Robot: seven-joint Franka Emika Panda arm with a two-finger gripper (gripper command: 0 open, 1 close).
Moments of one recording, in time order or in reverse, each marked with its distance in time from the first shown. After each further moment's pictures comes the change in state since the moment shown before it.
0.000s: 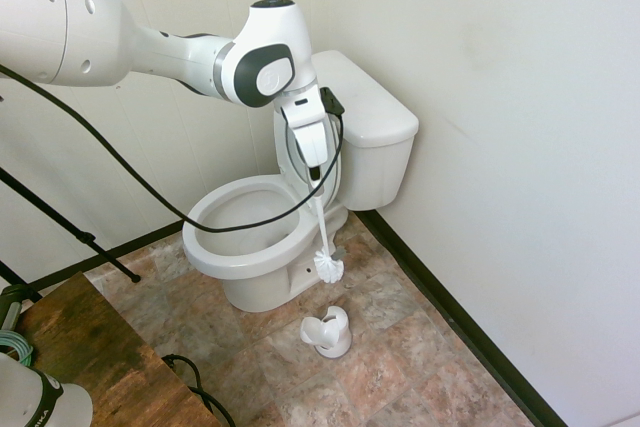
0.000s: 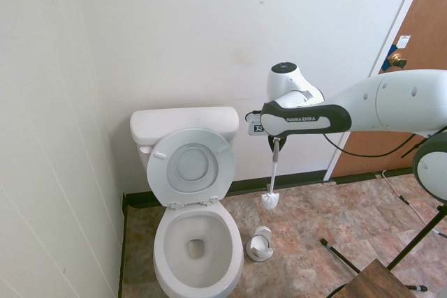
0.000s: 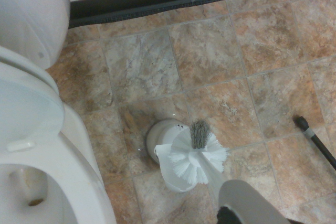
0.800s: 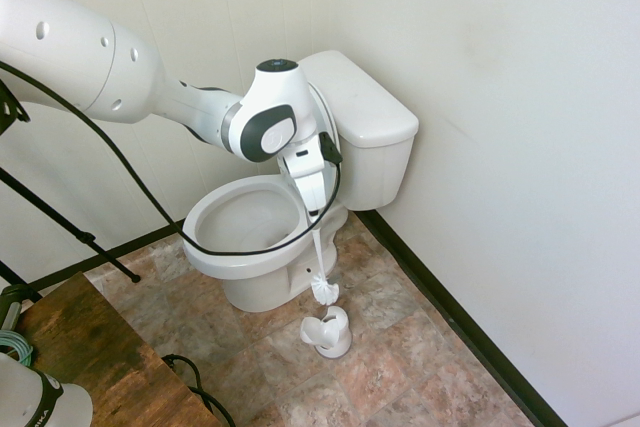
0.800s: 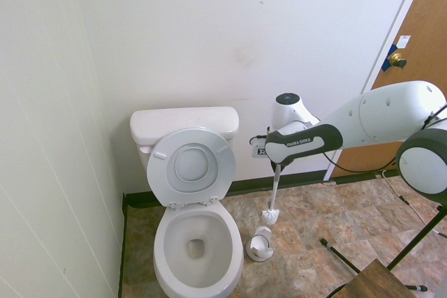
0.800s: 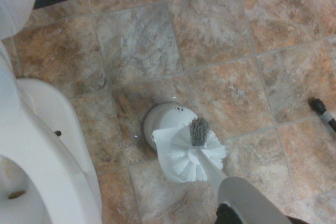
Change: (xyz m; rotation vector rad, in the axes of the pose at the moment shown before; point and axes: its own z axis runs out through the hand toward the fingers) arm -0.012 0.030 0.107 -0.006 -0.035 0.007
